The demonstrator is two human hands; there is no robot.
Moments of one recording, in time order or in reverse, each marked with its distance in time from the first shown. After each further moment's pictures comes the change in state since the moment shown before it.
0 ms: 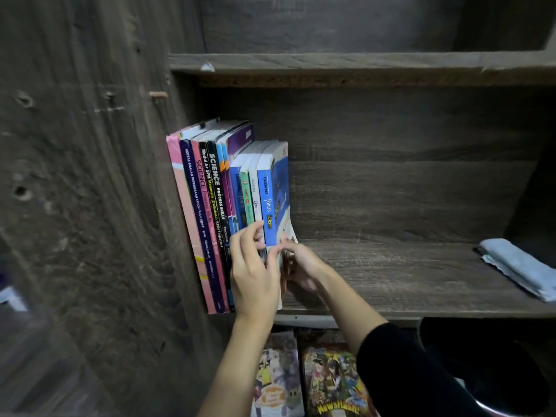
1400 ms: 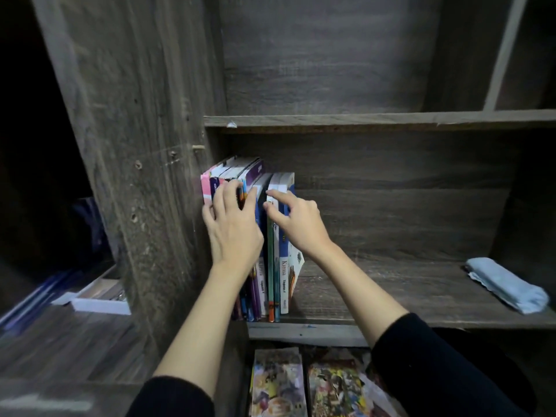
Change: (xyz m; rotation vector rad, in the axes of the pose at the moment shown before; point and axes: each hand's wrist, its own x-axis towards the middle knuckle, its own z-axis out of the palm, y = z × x) left_hand 0.098 0.032 -0.051 0.717 -0.133 0.258; right_hand -0.108 -0.116 0.075 -1.027 0.341 -0.837
